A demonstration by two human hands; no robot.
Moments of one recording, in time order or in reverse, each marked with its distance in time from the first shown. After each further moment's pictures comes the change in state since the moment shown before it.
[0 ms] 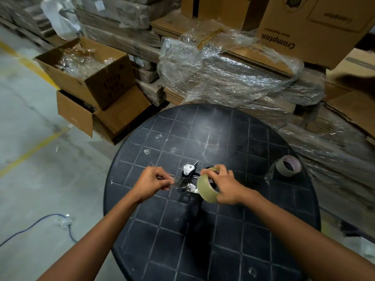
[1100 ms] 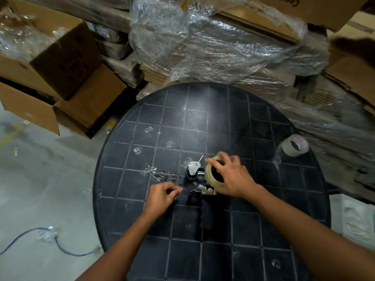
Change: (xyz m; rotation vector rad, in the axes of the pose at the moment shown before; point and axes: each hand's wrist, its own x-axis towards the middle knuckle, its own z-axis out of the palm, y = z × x) left_hand 0.063 -0.118 0.014 0.238 -0.021 0.050; right_hand 0.077 0.006 0.030 -0.250 0.159 0.192
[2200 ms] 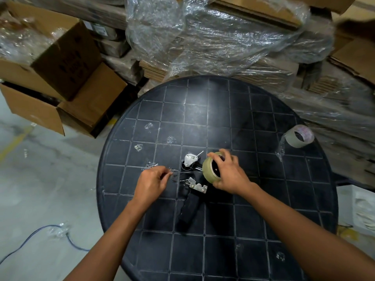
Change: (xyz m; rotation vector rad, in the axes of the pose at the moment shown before) left_hand 0.016 0.009 -0.038 0.407 0.174 0.336; right_hand 0.006 -0.005 0.027 0.275 0.006 0.100
